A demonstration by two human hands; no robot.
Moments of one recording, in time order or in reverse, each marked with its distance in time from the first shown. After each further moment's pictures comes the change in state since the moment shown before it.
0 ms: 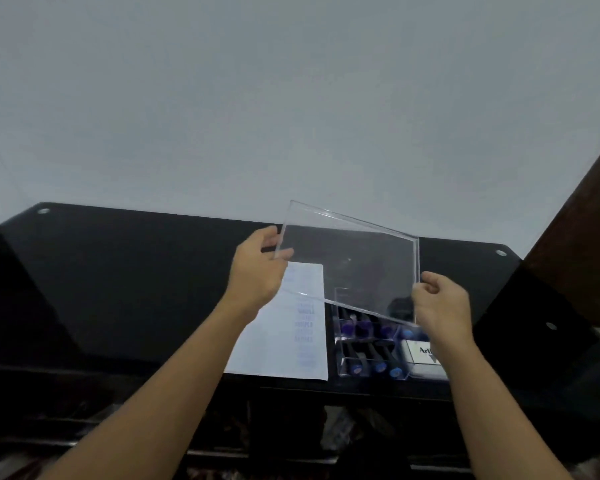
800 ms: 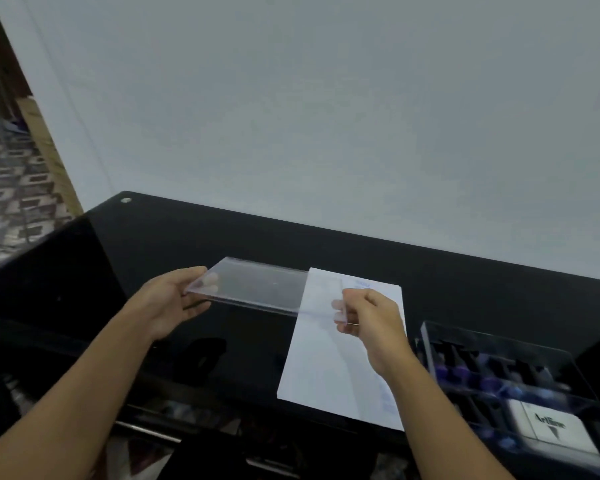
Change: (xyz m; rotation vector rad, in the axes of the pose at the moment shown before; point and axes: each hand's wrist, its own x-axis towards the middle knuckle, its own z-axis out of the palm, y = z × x) left_hand 0.052 -0.098 -0.243 -0.339 0.185 -0.527; right_hand -0.069 -0.050 0.194 0.294 -0.560 0.189
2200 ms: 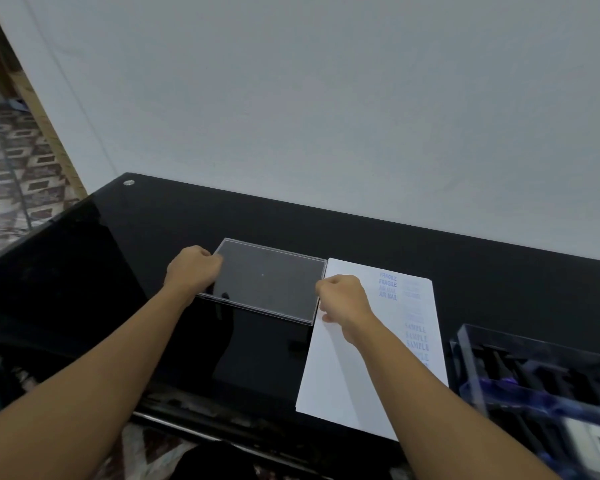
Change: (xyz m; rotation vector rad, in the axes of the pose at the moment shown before) left_hand 0.095 -0.004 0.013 0.836 0.382 0.185; right_hand 0.071 0.022 0.086 -0.410 -0.090 0.075
